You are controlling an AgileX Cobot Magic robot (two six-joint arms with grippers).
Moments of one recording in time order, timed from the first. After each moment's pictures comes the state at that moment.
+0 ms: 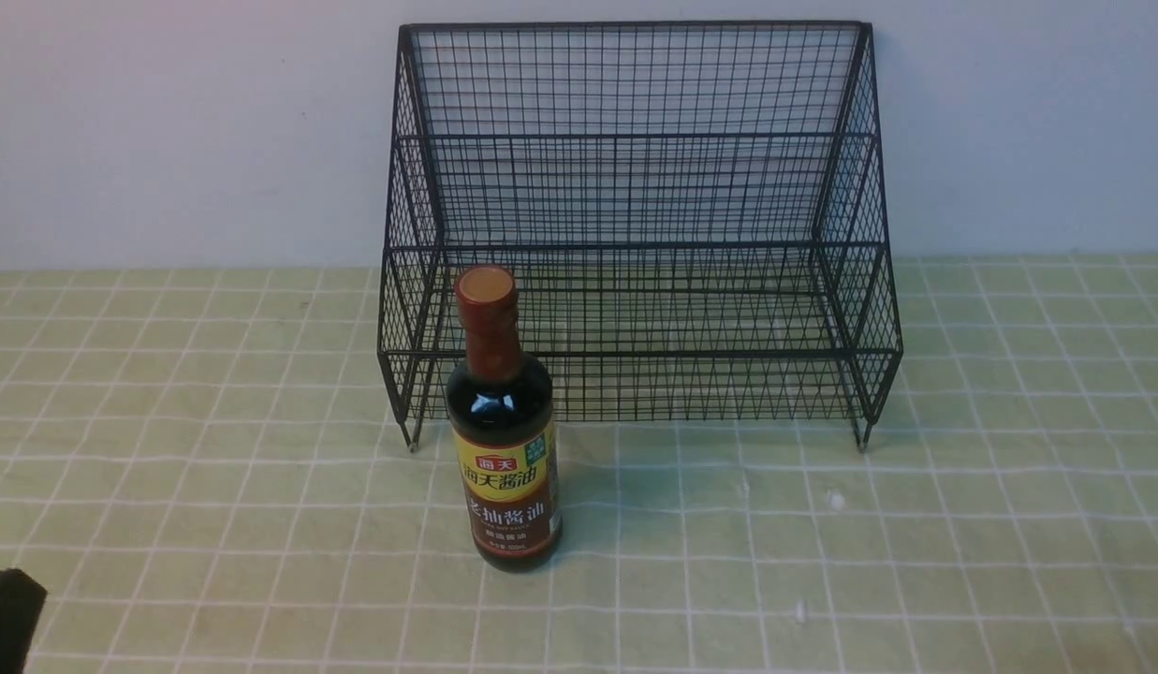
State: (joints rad) right arm 0.08 -0.01 0.02 -0.14 0.39 0.11; left arm -0.11 -0.01 0.03 -0.19 0.00 -0.19
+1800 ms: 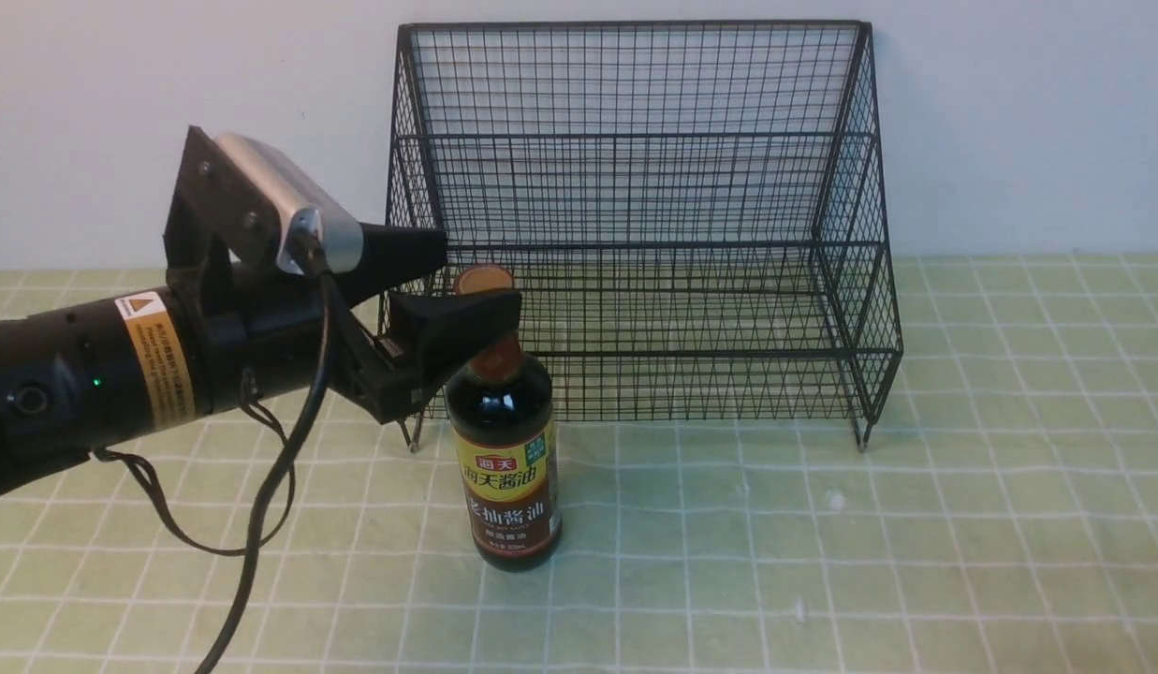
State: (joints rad) right arm 0.08 -0.01 0.02 -0.14 0.39 0.11; left arm -0.12 1.39 -0.72 1.28 -0.87 -1.10
